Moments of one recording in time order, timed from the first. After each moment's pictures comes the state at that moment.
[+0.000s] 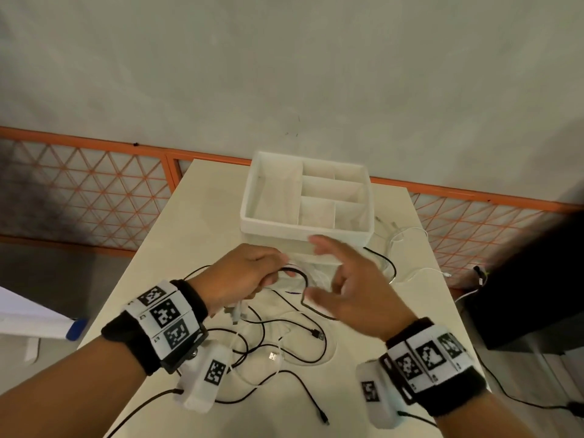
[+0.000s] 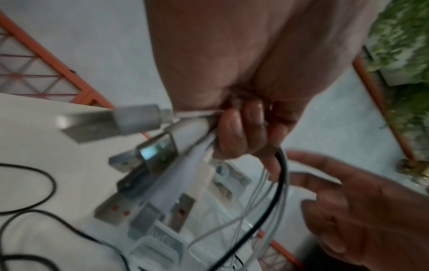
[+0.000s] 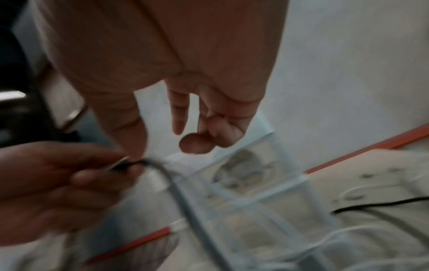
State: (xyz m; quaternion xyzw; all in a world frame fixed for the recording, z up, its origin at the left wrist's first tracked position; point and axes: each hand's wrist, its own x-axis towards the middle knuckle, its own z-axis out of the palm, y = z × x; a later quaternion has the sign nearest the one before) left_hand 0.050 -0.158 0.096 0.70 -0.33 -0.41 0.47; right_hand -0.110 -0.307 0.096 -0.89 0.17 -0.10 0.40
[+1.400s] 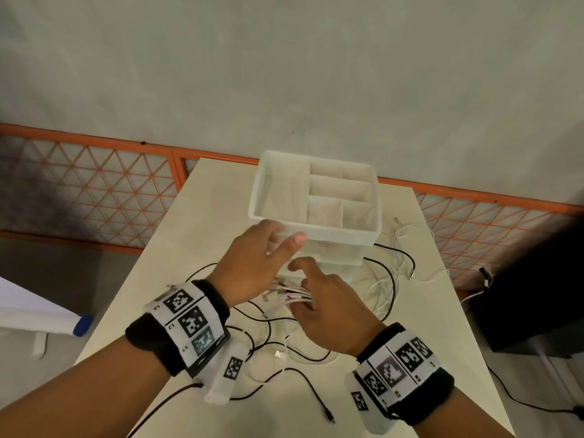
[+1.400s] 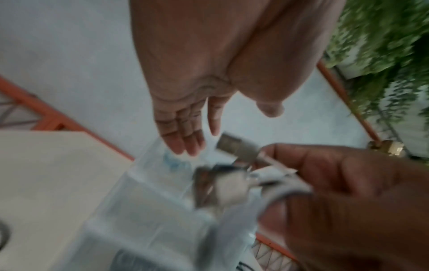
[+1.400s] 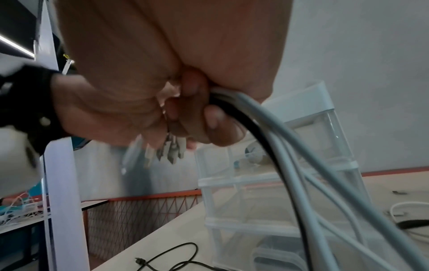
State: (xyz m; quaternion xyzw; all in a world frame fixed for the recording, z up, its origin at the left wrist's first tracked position) left_hand 0.041 -0.164 0.101 0.80 -0.37 -0.19 0.42; right_hand -0.088 -0.273 0.067 -0.94 0.12 -0.05 0.31
